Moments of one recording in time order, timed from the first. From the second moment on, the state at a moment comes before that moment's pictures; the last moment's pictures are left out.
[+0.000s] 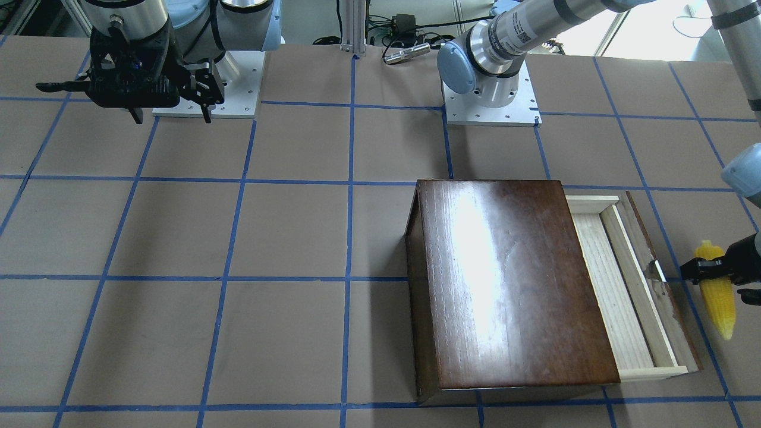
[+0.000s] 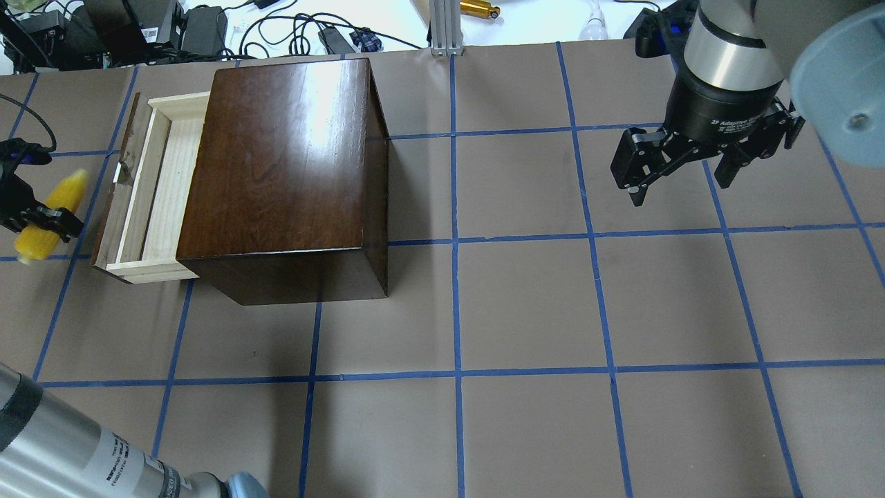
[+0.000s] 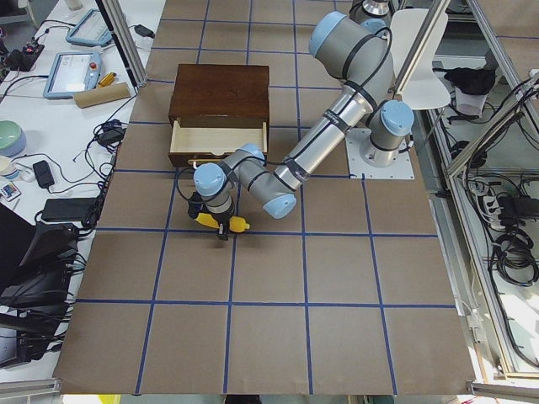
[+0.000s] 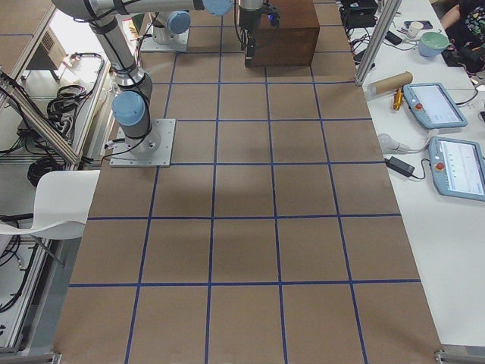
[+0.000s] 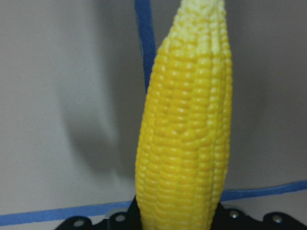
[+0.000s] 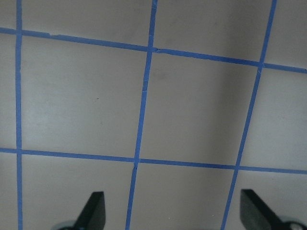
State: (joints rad) left arm -0.86 -2.14 -1.53 -1.08 1.62 0.83; right arm 1.61 -1.64 1.59 -1.46 -1.68 -0.08
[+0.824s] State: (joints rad) left arm -0.95 -1.87 -1.53 -1.30 1.60 0.76; right arm 1.61 -1.64 1.59 -1.46 -1.68 -0.08
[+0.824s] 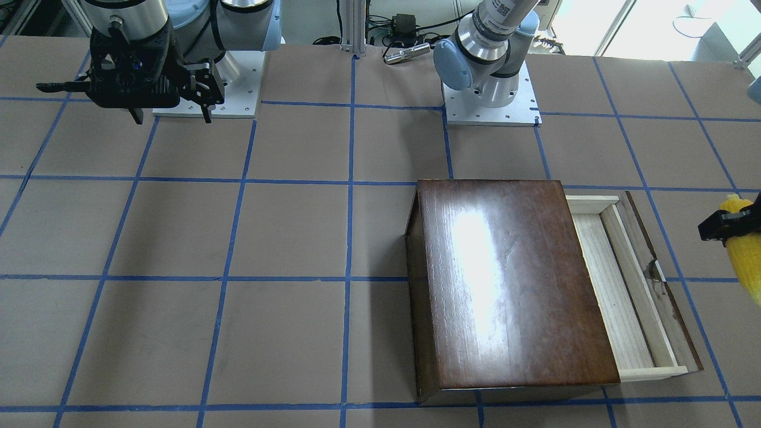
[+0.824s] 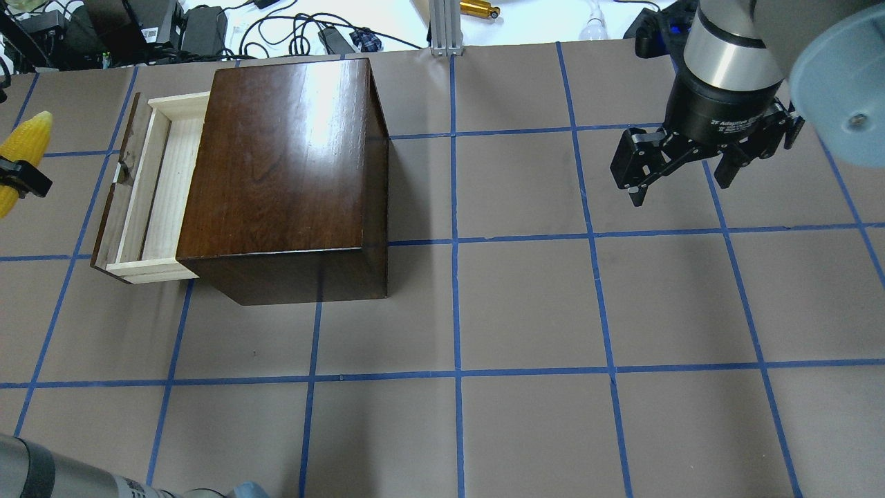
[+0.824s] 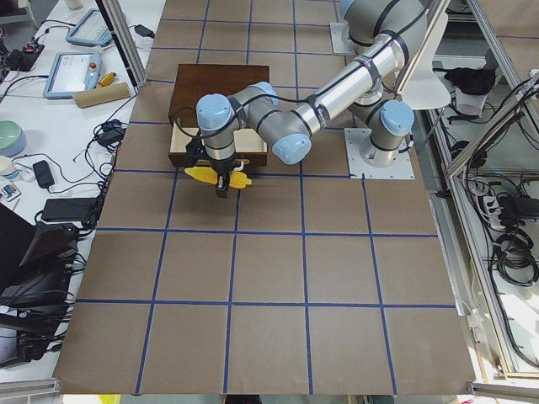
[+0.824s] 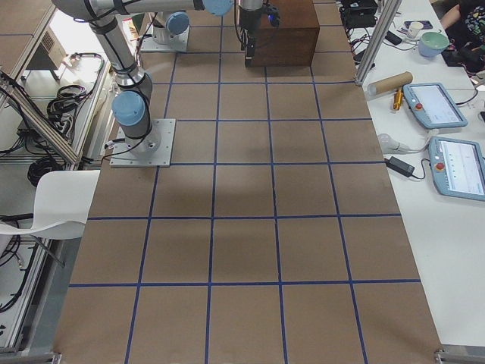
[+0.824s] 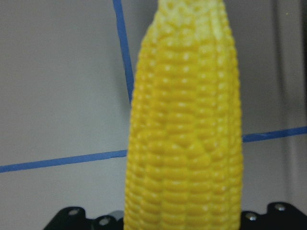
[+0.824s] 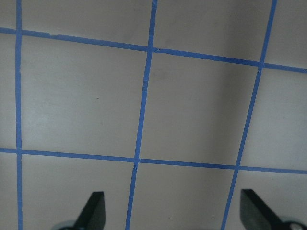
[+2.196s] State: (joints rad) left arm -1.21 -1.84 -1.58 -1.33 1.56 0.39; right arm 1.61 -1.64 1.59 -1.46 -1.68 -0.08
